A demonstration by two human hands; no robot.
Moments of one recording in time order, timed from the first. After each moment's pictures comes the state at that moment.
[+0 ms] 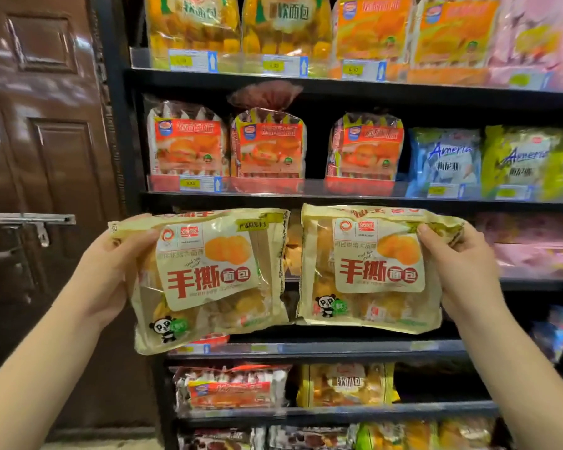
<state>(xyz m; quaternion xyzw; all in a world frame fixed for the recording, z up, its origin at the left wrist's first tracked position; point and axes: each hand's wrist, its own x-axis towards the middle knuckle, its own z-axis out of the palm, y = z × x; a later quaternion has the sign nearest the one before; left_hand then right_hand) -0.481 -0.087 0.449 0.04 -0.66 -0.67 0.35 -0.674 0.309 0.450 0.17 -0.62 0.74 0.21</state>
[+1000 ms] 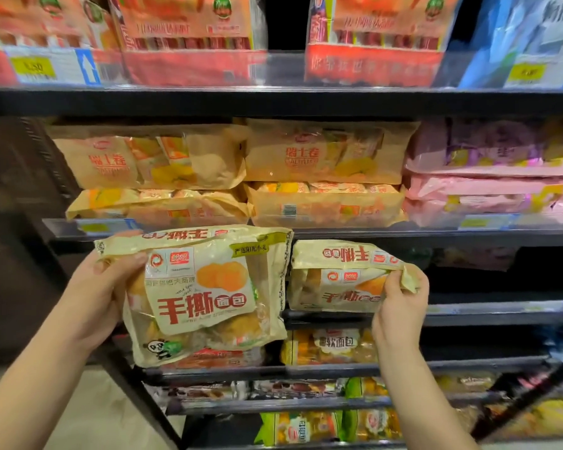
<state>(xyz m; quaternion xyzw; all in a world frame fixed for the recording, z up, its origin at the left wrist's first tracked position) -0.654 -0.093 0.291 0.13 -0.63 -0.72 0.26 -0.841 0.248 0.221 -0.06 -0.52 0.84 0.13</state>
